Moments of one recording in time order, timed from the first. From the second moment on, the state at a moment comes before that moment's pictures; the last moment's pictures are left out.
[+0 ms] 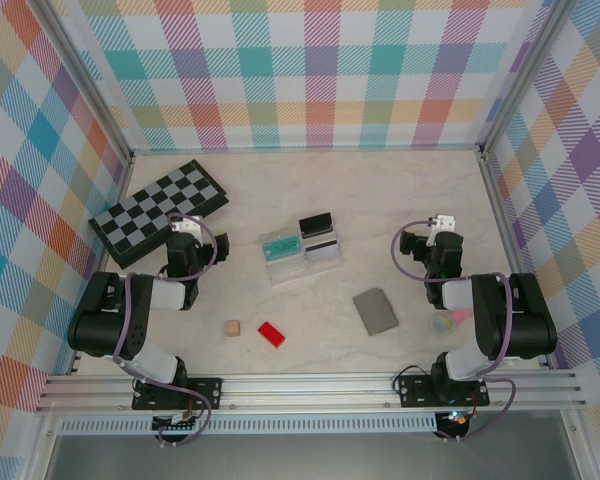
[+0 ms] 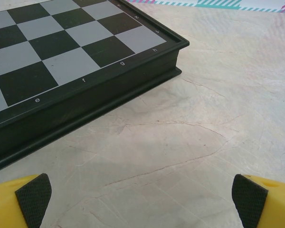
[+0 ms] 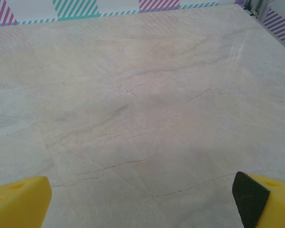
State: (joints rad) left arm -0.09 1.56 0.41 0.72 -0.11 -0.11; right arm 0.03 1.53 0.37 0.74 0.10 0.09
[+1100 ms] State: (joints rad) left arm -0.09 1.13 0.81 -0.28 0.24 -0.58; right arm 0.04 1.20 0.95 -0.53 -0.19 0.51
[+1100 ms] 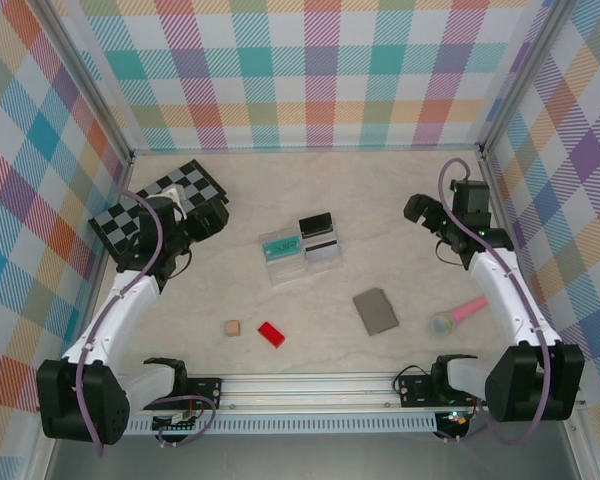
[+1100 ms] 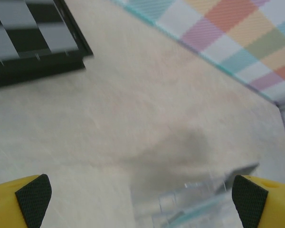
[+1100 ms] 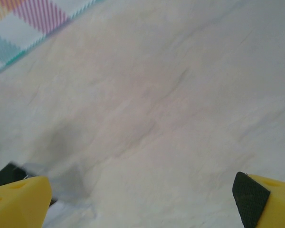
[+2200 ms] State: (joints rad) left arm -0.42 1.54 0.74 -0.02 0.38 -0.87; right arm 0.33 1.77 0.99 -0.23 -0.61 0.64
